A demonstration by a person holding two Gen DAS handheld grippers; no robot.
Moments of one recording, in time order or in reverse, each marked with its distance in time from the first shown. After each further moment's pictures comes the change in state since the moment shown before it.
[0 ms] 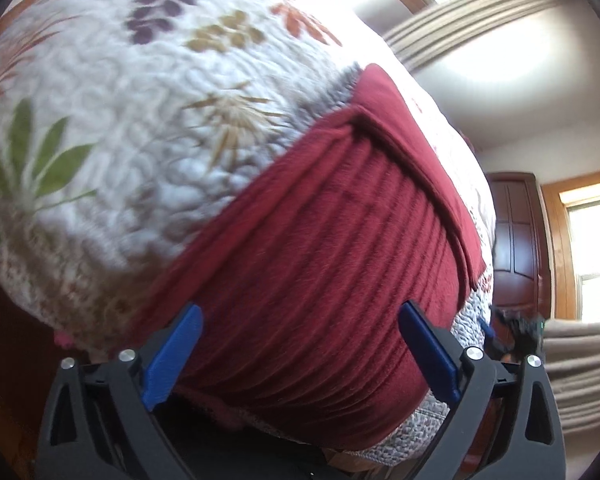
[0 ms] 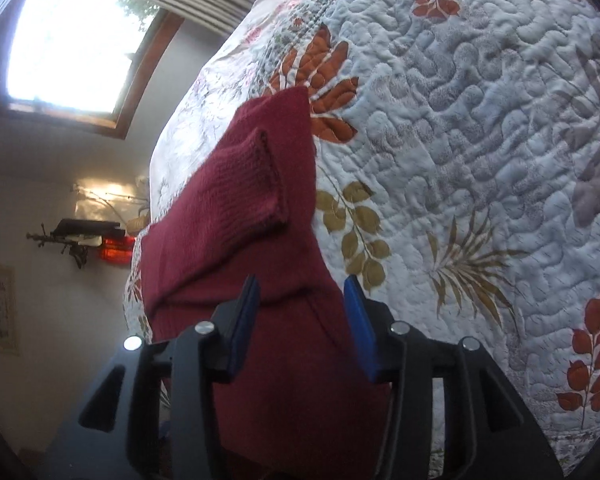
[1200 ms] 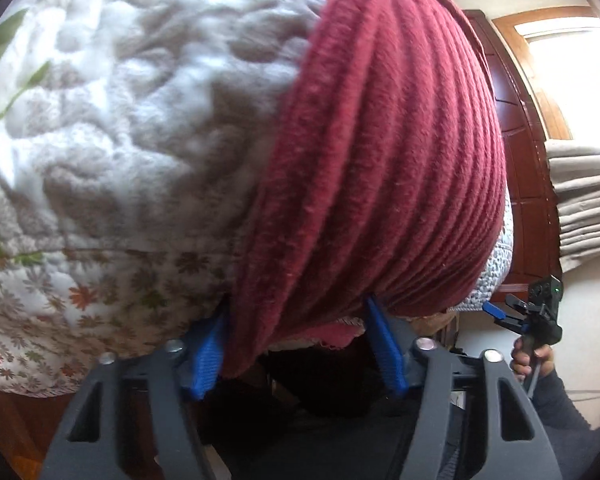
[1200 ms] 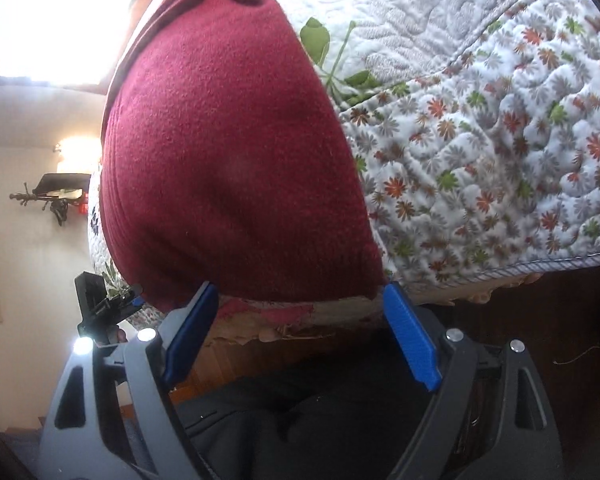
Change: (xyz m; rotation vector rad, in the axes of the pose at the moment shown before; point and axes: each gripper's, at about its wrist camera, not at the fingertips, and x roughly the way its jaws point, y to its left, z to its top) left arm 0.086 0.085 -0.024 0.465 0.456 -0.114; right arm -0.013 -0.056 -0.292 0.022 0.099 -0.051
